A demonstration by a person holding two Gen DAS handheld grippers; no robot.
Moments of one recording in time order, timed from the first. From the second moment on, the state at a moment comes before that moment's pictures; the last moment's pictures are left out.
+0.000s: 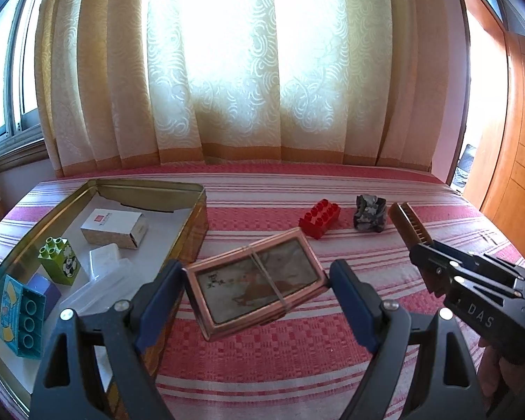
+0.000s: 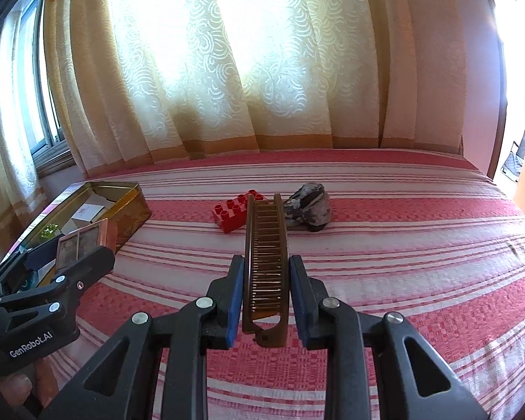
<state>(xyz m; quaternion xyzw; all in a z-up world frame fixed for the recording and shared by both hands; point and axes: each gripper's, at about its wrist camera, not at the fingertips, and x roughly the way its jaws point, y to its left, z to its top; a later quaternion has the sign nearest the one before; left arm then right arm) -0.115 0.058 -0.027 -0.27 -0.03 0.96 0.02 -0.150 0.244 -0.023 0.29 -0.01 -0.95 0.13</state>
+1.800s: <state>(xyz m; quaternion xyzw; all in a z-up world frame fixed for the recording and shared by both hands) -0.086 0.028 -0.022 -0.23 -0.04 0.97 0.00 -0.124 0.193 -0.019 0.28 0.00 -0.94 0.19</state>
